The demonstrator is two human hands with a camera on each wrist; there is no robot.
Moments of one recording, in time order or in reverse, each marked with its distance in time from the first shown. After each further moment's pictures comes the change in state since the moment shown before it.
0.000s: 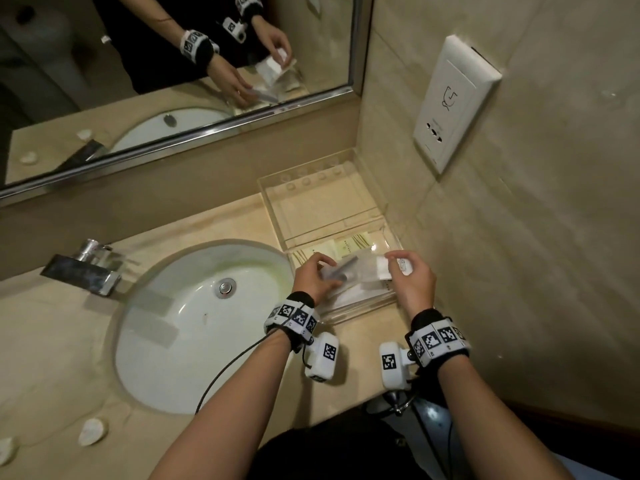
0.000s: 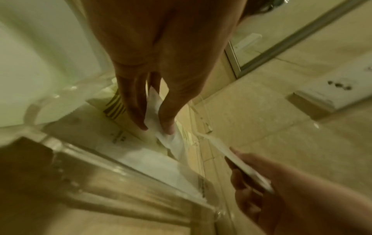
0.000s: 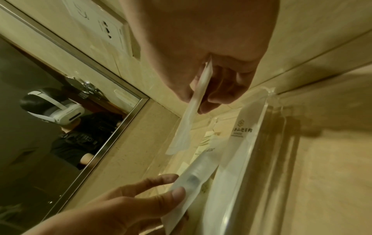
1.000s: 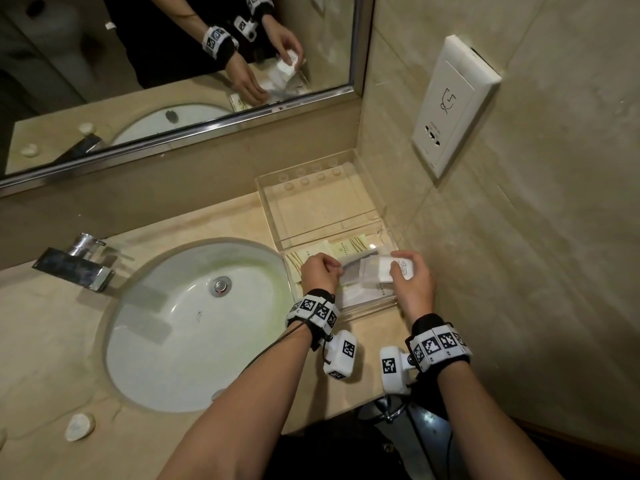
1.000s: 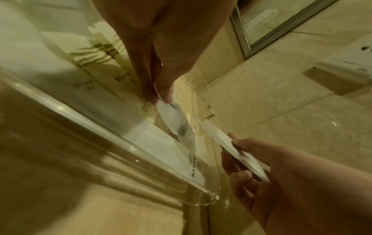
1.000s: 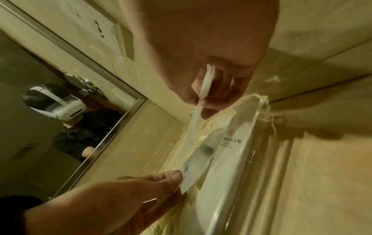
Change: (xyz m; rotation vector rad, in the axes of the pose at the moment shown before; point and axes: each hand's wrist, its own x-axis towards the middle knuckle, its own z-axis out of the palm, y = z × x) left_hand 0.022 0.011 0.039 -0.099 0.237 -0.096; right_hand 0.013 0.013 -0.009 -0.060 -0.056 0.005
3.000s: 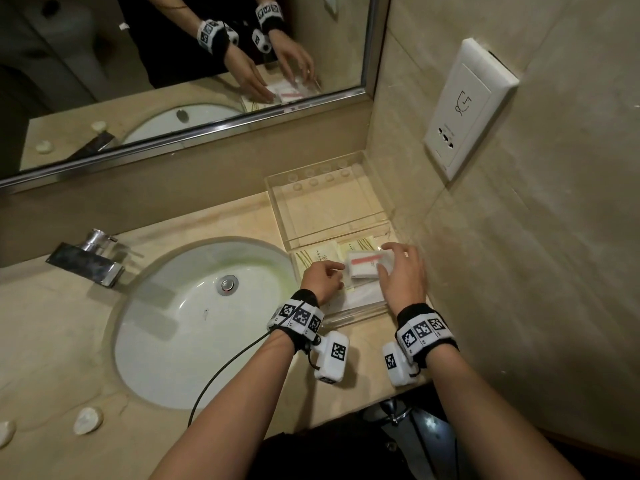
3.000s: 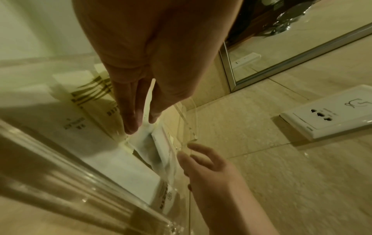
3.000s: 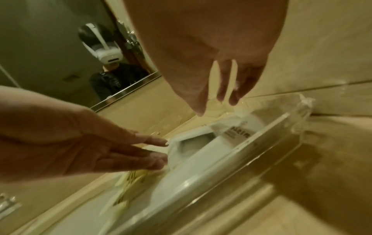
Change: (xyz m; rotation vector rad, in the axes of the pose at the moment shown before) left_hand -0.003 -0.009 -0.029 -0.019 -0.290 -0.020; right_hand 0.007 -0.013 0.028 -0.550 -0.023 -0.281
